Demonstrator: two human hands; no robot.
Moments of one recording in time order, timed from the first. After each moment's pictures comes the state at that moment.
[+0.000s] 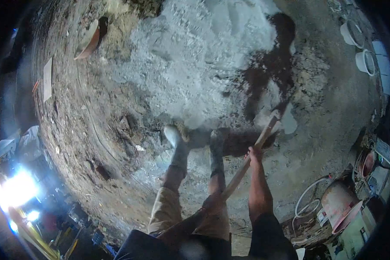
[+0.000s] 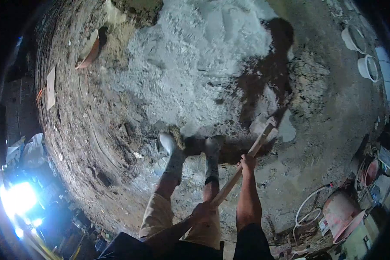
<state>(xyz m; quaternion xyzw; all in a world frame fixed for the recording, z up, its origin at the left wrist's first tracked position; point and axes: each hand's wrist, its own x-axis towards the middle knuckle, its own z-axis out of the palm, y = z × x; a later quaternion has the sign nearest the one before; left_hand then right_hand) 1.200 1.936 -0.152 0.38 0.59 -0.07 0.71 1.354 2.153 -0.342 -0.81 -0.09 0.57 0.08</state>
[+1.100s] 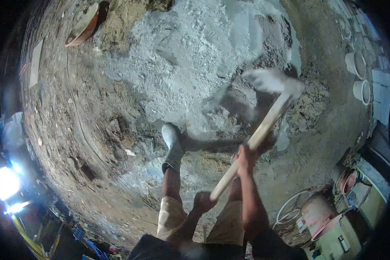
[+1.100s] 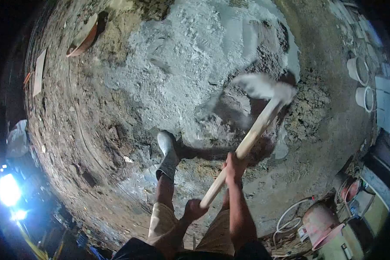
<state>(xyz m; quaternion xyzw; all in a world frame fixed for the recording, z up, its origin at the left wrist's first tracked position) 1.149 1.980 -0.202 0.38 0.78 0.17 0.47 1.178 2.232 -0.231 -0.73 -0.22 0.60 0.23</state>
